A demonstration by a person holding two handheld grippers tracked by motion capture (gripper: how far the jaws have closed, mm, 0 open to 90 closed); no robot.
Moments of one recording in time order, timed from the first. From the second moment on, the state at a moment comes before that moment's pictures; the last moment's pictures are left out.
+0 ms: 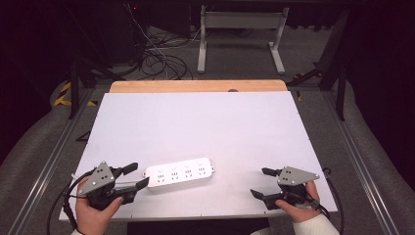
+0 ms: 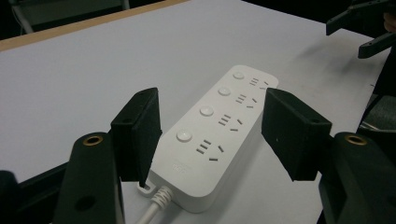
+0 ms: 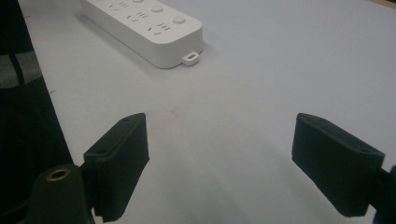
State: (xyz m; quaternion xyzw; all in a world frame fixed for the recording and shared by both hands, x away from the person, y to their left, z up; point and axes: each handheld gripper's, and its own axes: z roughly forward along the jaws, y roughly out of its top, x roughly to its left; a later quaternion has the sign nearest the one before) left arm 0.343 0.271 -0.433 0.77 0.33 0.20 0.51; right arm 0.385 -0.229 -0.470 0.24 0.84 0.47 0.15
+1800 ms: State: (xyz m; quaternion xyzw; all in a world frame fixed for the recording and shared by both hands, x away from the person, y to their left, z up) left arm 0.382 0.227 -0.406 0.82 0.29 0.15 0.46; right arm 0.386 -0.230 -0.472 0.23 0.84 0.47 0.15
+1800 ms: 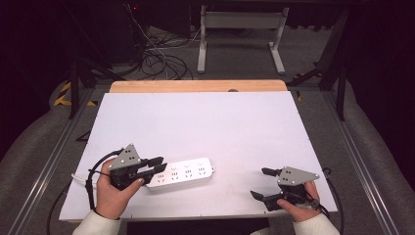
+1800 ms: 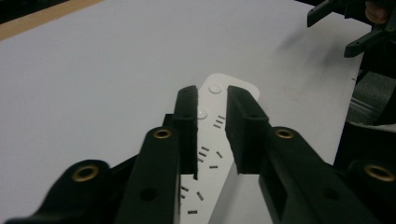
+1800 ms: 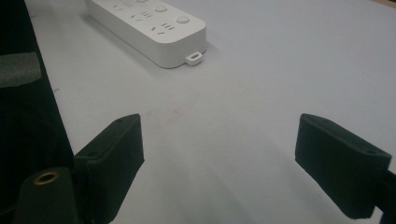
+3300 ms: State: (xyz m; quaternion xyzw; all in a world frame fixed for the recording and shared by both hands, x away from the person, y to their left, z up) left arm 0.417 0.214 -0.414 0.88 0.36 0.08 0.30; right arm 0.386 -0.230 -0.472 0.23 0.84 0.47 0.15
